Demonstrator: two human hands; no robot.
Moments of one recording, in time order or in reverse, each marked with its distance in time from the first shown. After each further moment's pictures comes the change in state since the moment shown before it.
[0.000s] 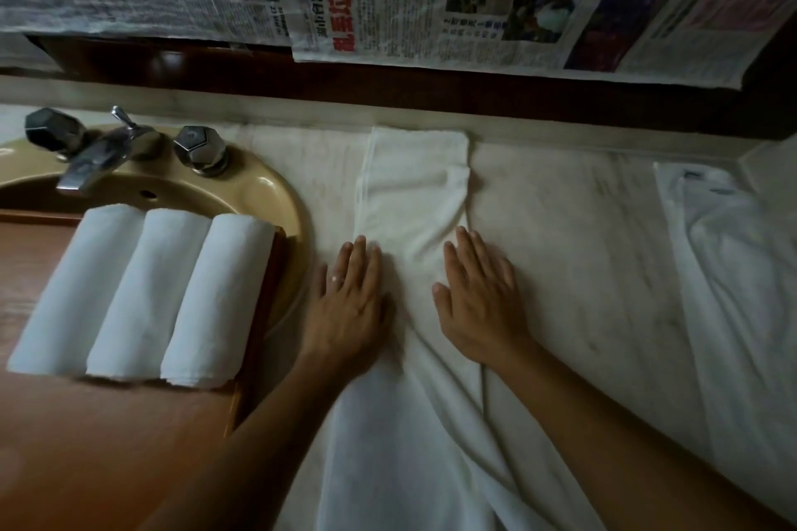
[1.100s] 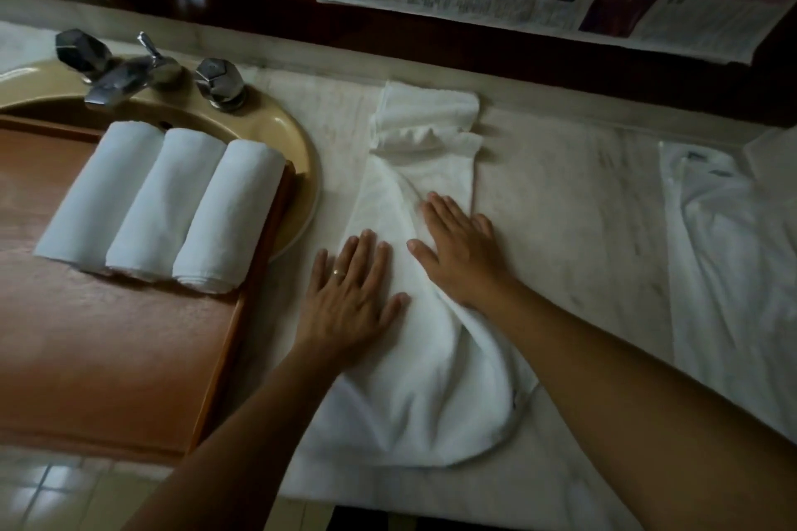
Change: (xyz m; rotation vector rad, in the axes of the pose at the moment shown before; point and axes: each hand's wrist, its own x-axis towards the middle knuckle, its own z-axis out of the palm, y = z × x) left_hand -0.062 0.013 0.032 0.035 -0.031 -0.010; right_hand 0.001 -0.004 -0.005 0.087 -0.124 -0.175
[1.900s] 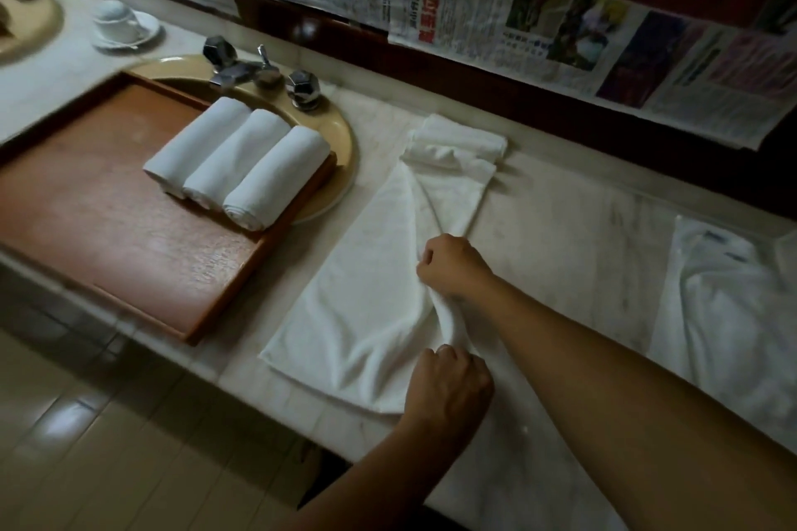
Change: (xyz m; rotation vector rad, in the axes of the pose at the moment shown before) left_hand -0.069 0.213 0.007 0.072 0.108 0.037; right_hand -0.026 0.000 -0.043 0.277 -0.282 0.028
